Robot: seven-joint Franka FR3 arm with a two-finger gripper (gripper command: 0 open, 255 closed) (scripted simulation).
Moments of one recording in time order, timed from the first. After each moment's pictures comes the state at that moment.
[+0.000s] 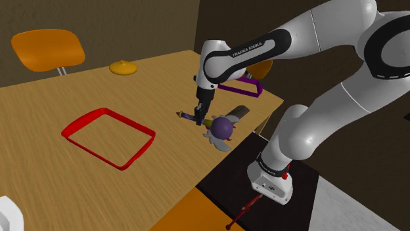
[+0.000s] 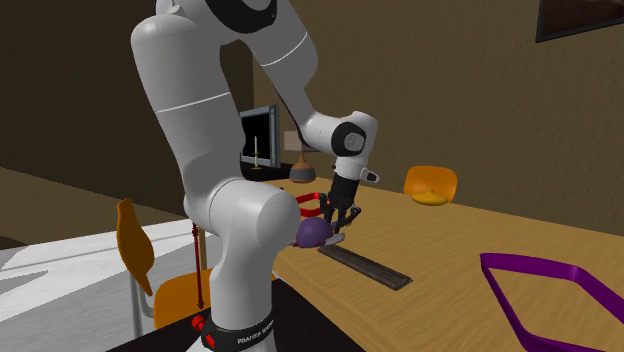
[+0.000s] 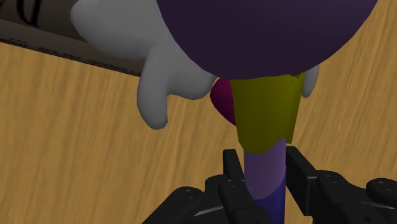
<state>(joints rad) 0.17 -0.36 -0.02 -2.66 0.28 2.16 -0.27</state>
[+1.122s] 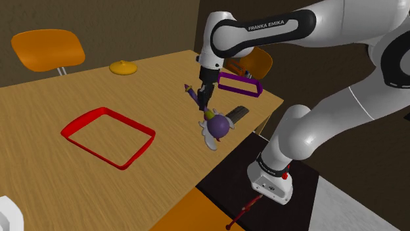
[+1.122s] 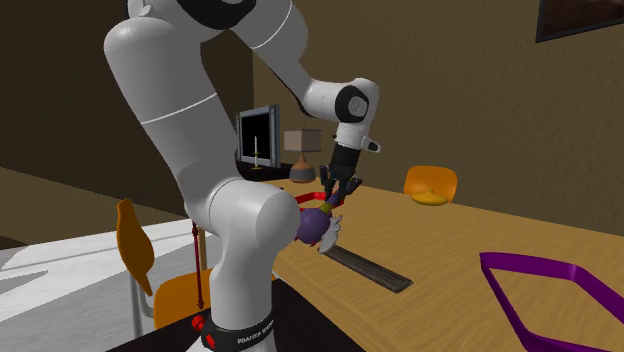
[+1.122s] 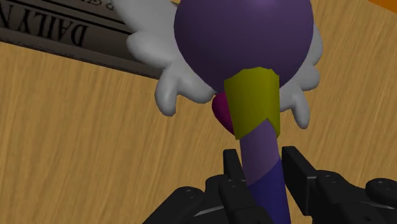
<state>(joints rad) 0.16 -0.48 -0.03 -2.53 0.24 1.91 -0.21</state>
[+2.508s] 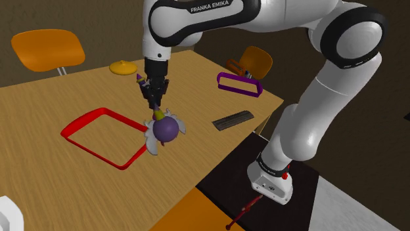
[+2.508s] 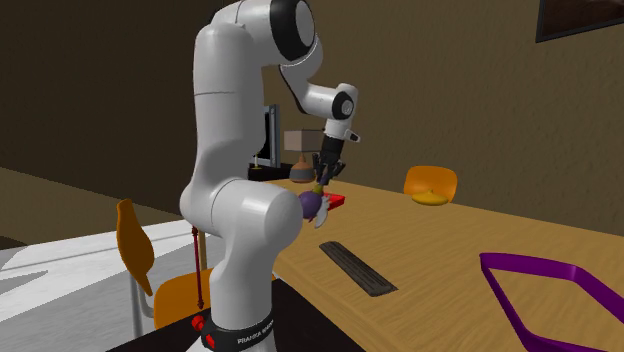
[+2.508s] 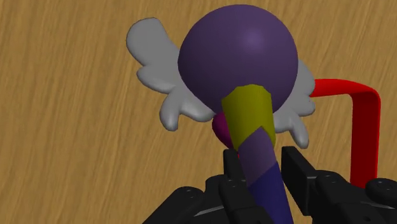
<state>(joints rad) 0.27 -0.03 0.13 -2.02 0.28 1.91 0.05</state>
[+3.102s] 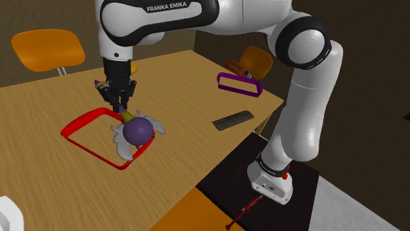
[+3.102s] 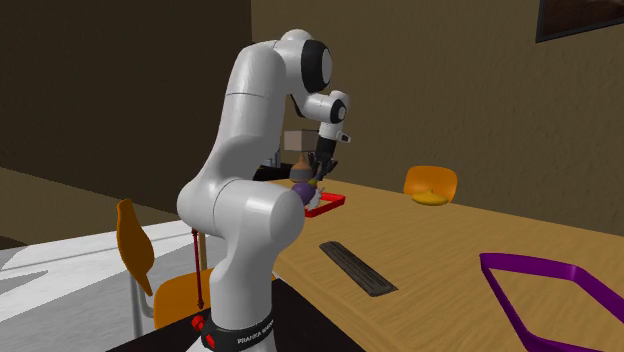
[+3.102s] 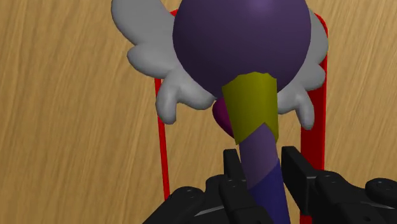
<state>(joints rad) 0.34 0.28 0.18 -1.63 0.23 1.87 0.20</state>
